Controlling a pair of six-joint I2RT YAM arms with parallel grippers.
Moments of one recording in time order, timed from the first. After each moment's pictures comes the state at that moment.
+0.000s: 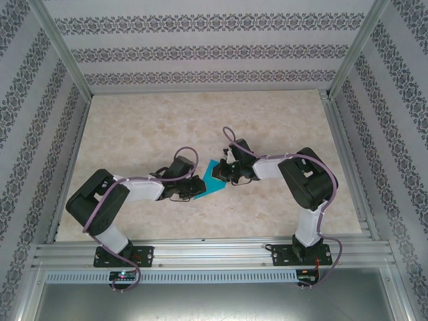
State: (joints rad) left arm -0.62 1.62 0.64 0.05 0.32 -0.95; right arm 0.54 1.90 0.89 0.09 -0.56 0.88
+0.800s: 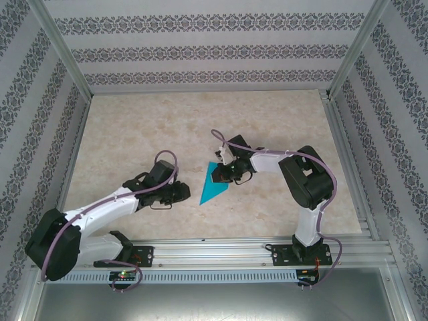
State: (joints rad) left arm -0.59 1.21 0.61 -0.37 0.21 -0.84; right arm 0.54 1.91 1.05 -0.28 -0.66 0.40
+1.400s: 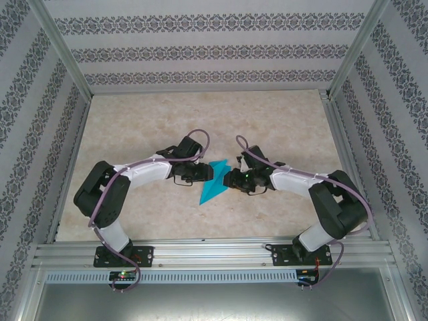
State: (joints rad) left arm -0.59 1.73 1.03 -0.38 0.30 -0.62; right arm 0.55 1.56 0.72 -0.19 -0.44 0.80
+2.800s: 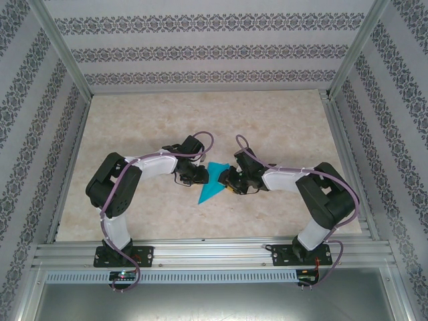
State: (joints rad) left arm -0.57 1.85 1.10 -0.49 0.32 -0.53; right arm 0.59 1.67 0.74 -0.03 -0.39 1.10
